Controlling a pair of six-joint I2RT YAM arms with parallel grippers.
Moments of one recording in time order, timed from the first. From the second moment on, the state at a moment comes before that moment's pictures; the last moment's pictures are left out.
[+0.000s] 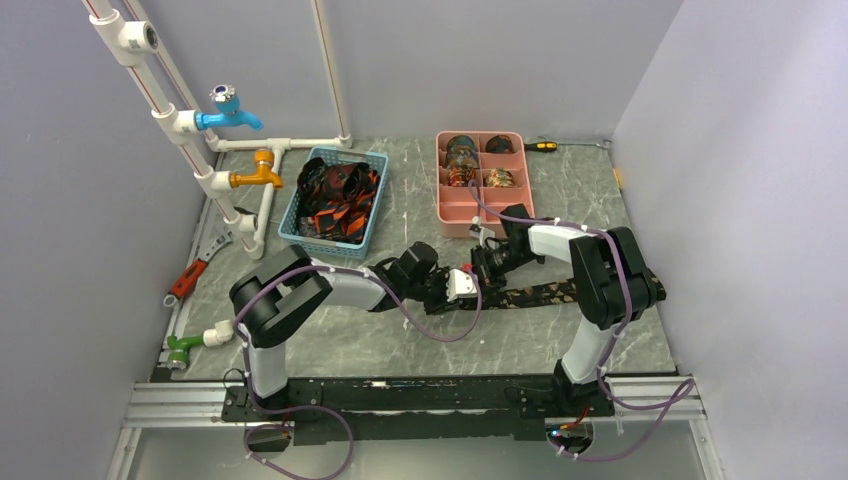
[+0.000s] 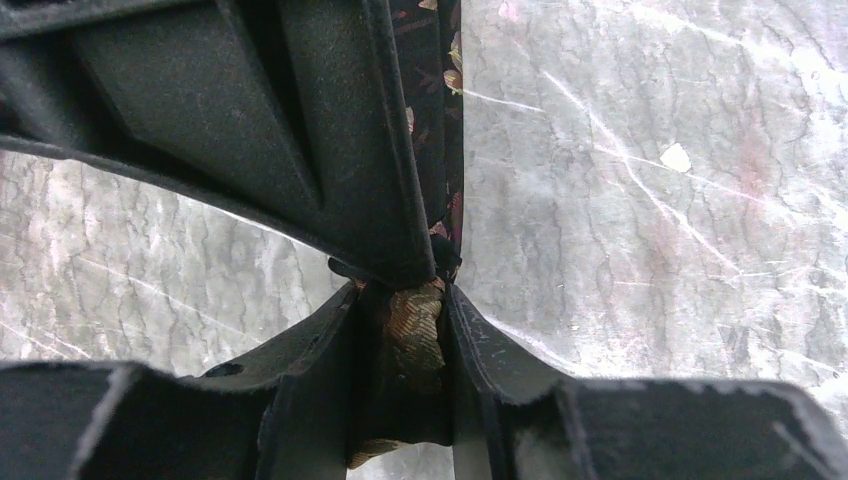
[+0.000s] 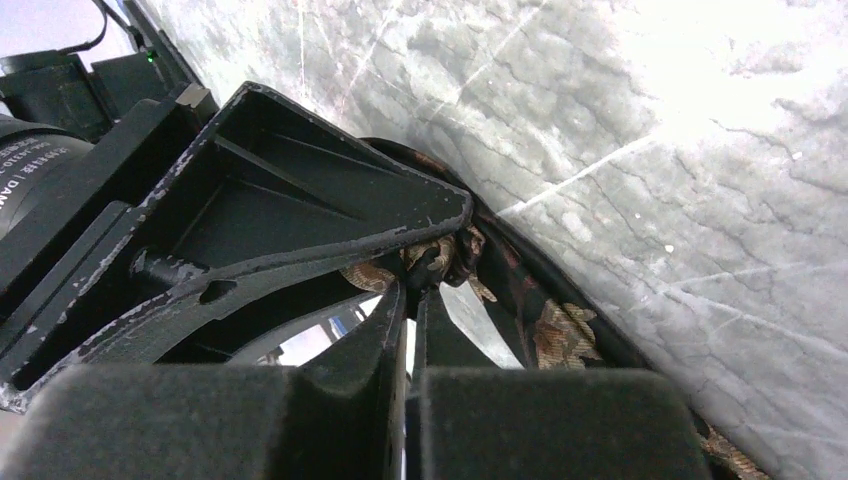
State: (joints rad) left arm -0.92 1.86 0.89 0.33 0.45 0.45; right arm 0.28 1.78 0.94 -0.57 -0.86 0.07
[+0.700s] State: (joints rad) left arm -0.89 1.81 0.84 0.30 0.42 0.46; right arm 0.29 1.86 0.99 -0.62 -0.78 0.07
